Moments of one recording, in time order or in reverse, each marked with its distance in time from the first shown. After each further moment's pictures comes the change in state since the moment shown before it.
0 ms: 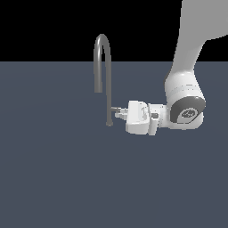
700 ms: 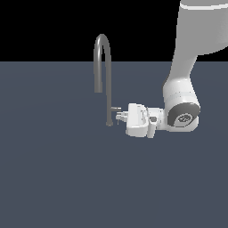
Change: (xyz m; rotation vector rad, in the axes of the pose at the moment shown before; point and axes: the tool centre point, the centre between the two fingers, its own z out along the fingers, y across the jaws) arm 0.022 -0.015 0.000 -0.008 -0.009 -0.014
